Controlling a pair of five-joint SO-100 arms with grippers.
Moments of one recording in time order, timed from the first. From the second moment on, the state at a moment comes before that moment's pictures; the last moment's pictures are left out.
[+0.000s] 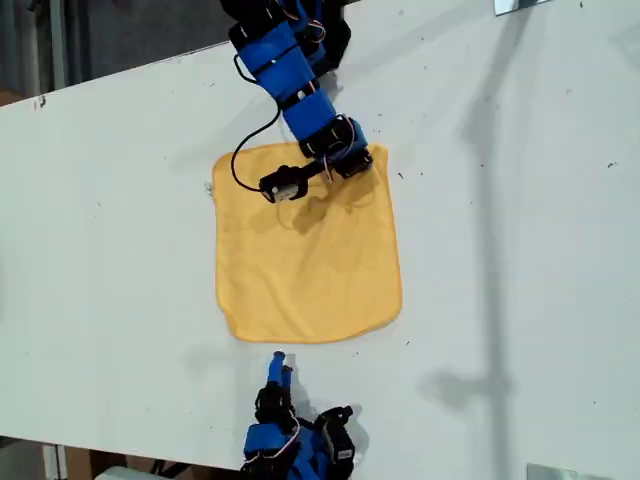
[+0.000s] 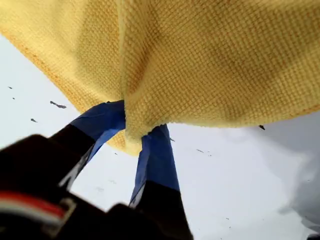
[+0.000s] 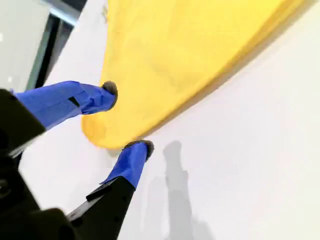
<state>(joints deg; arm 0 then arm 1) -23.6 197.9 176.7 69.3 -73.6 -20.5 85.7 116.5 64.9 85.6</state>
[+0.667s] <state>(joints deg) 13.3 102.1 122.3 55.6 -105.2 -20.0 83.7 115.3 64.2 84.2</state>
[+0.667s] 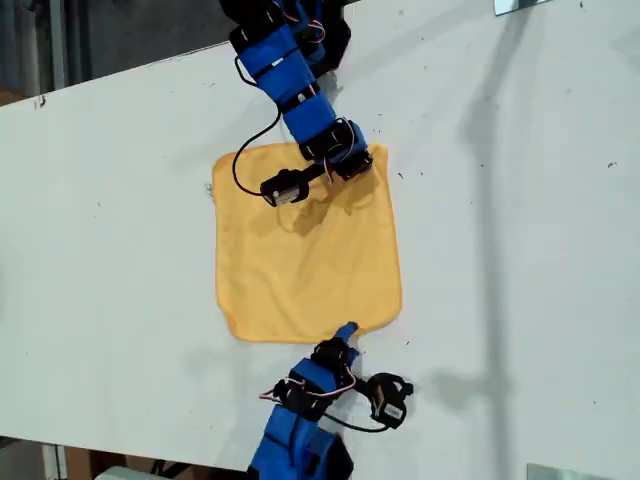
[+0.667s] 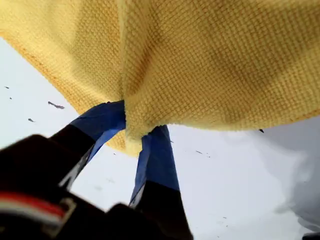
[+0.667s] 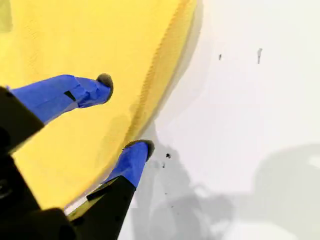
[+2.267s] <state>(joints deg) 5.7 74.4 65.7 88.8 -87.6 0.4 110.8 112.8 74.8 68.5</state>
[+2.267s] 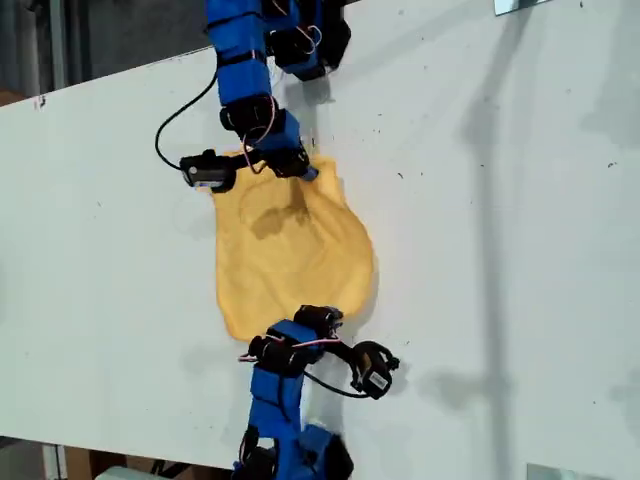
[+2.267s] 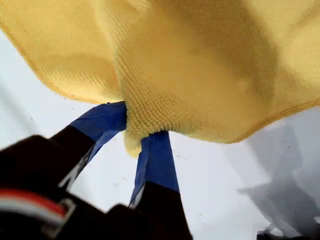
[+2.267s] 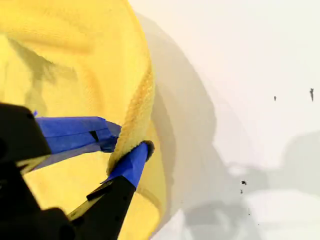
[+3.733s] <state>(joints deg) -55.1 79.7 84.3 63.5 -43.1 53.0 91.1 100.5 55.5 39.9</state>
